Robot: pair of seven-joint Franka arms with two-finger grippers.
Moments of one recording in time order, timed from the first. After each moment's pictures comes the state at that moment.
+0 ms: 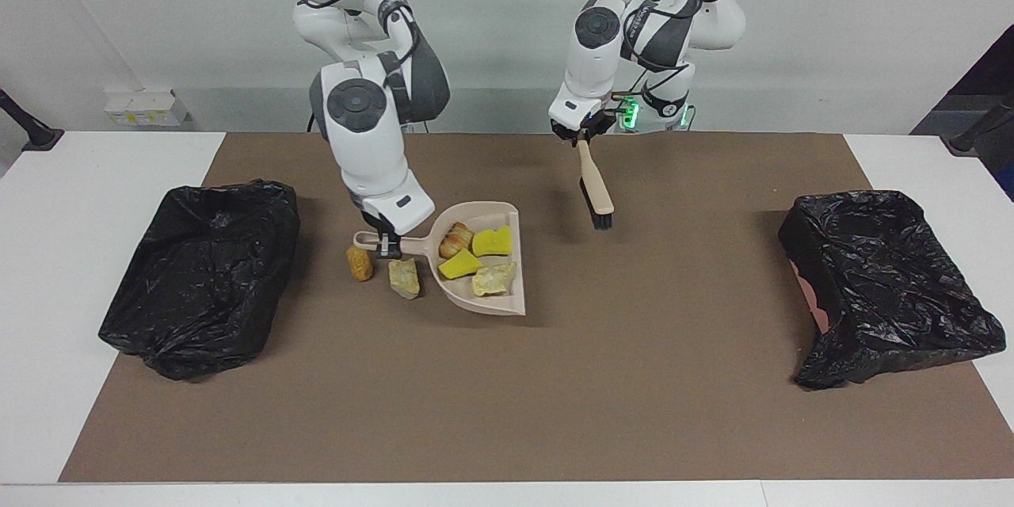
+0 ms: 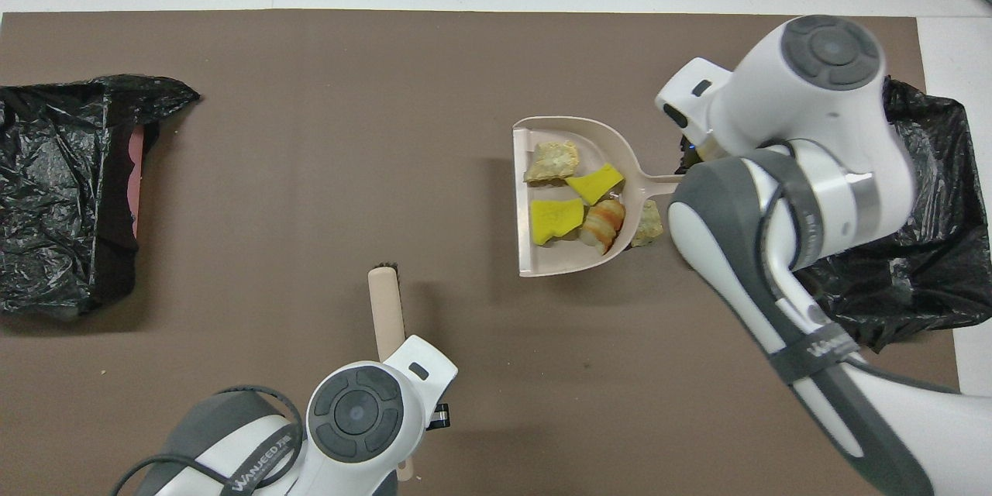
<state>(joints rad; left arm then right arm) -0.28 -0.26 -0.50 -2.39 -0.25 1.94 -0.69 0.05 0.27 0.17 -1.63 -0.08 1.81 -1.28</state>
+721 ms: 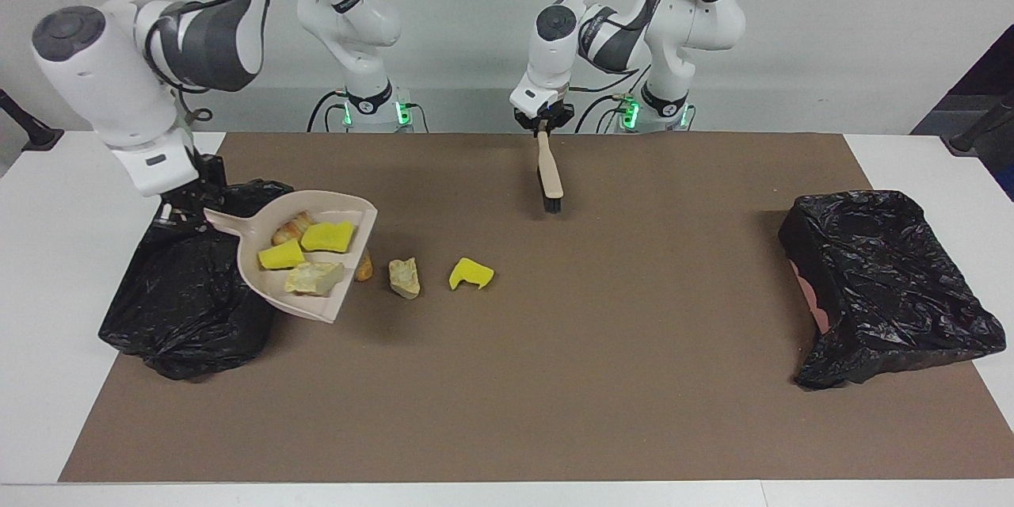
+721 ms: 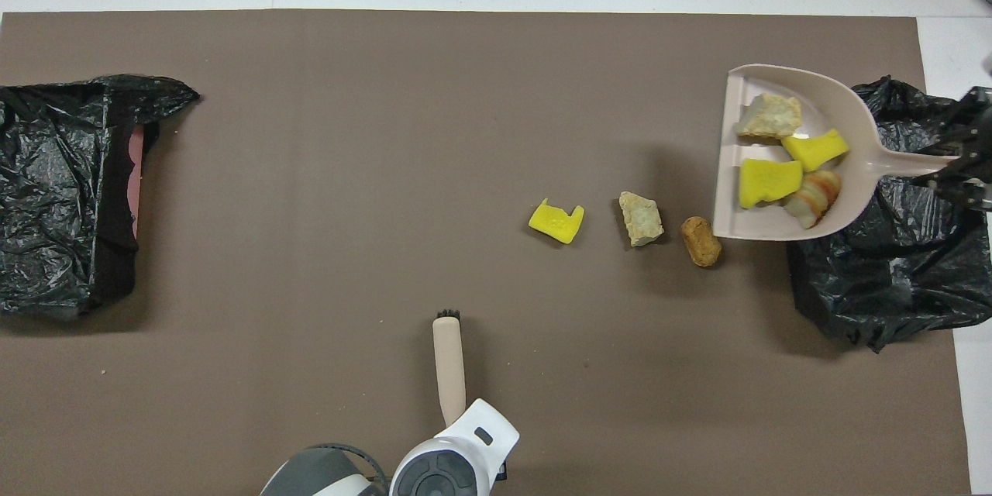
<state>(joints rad) -0.30 -0.22 -0.70 -2.47 -0.38 2.13 -0.75 -0.37 0.16 0.16 -1.58 -0.11 1.76 -1.56</state>
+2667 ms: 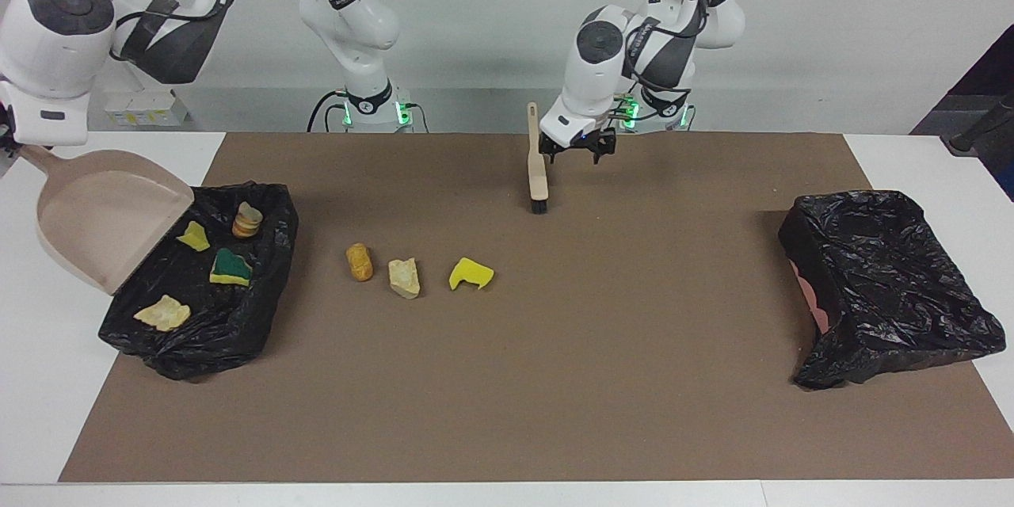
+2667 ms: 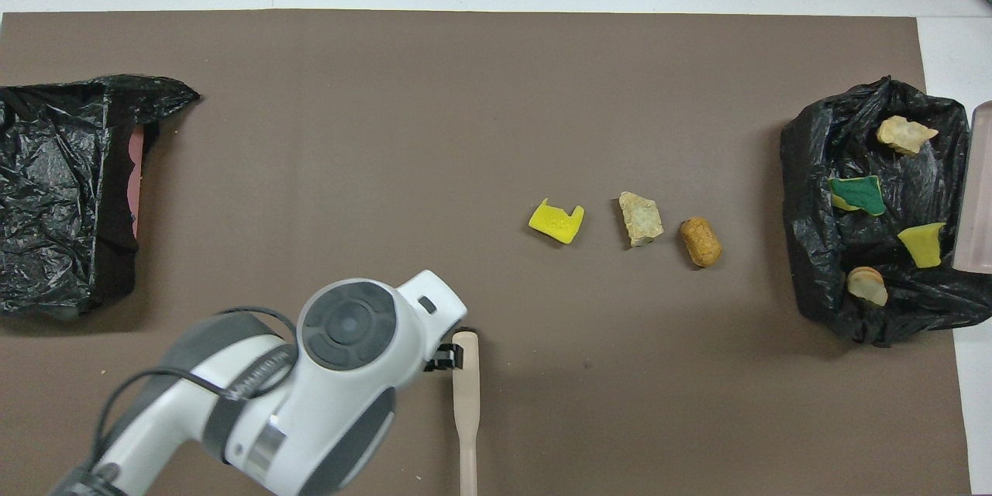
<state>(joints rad) -0.20 -0.10 -0.42 -2.16 -0.13 1.96 -0.46 -0.45 0.08 0.18 -1.63 -0.86 1.80 -1.39</state>
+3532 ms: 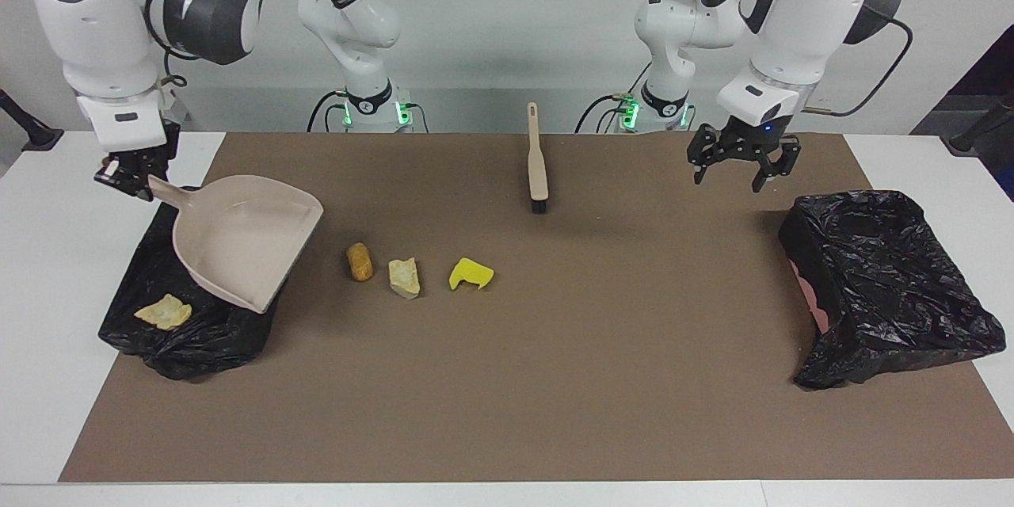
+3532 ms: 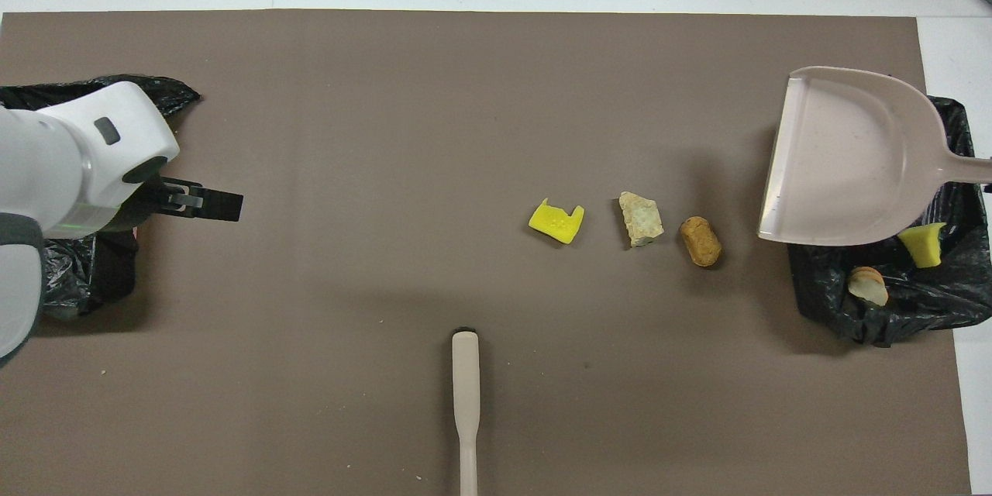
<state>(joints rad) -0.19 -0.09 -0.02 -1.82 0.00 1.86 0.04 -0.33 0.07 0.21 -1.66 -0.33 1.78 -1.34</state>
